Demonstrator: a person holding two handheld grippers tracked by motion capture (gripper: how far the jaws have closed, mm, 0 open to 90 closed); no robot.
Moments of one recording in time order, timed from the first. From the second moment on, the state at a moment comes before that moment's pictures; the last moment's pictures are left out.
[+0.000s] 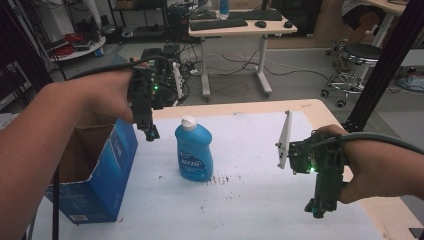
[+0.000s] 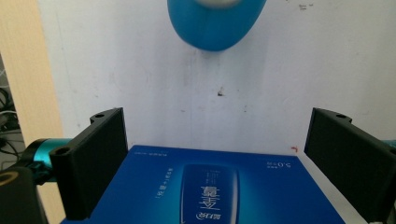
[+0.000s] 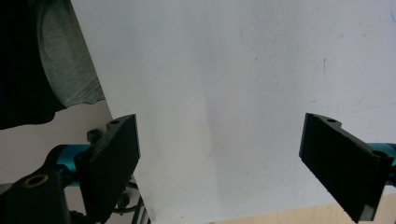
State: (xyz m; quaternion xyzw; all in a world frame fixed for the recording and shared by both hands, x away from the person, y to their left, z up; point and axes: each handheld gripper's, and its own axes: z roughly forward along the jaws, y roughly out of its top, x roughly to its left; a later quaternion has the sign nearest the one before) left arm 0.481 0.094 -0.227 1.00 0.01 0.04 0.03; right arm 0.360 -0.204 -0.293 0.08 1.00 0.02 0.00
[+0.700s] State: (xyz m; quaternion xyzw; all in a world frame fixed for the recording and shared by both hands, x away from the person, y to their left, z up) left arm 0.481 0.053 -0.221 1.00 -0.04 0.04 0.03; right arm 0.355 -0.210 -0.294 0.09 1.00 0.02 0.00
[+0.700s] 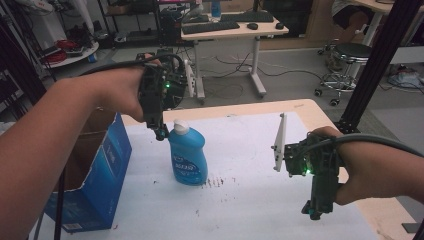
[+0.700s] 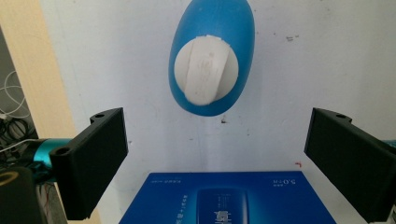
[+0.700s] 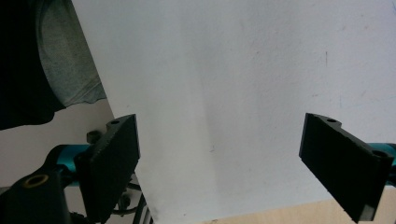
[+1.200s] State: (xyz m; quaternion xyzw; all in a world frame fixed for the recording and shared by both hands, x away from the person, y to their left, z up) left arm 0.492 0.035 -0.255 1.00 -0.06 0.02 0.02; right arm 0.356 -0.215 -0.299 0.09 1.00 0.02 0.00
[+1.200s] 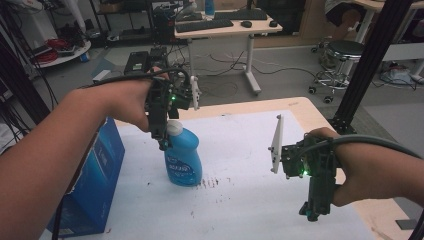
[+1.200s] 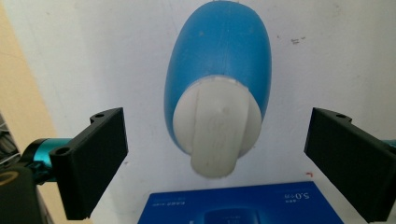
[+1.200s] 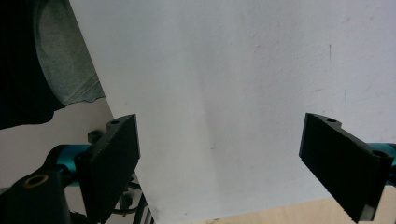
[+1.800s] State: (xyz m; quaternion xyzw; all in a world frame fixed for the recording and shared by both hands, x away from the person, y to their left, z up) left arm 0.498 0.032 -0.286 1.00 -0.08 0.00 0.03; right arm 0.358 -0.211 -0.303 0.10 1.00 0.01 0.00
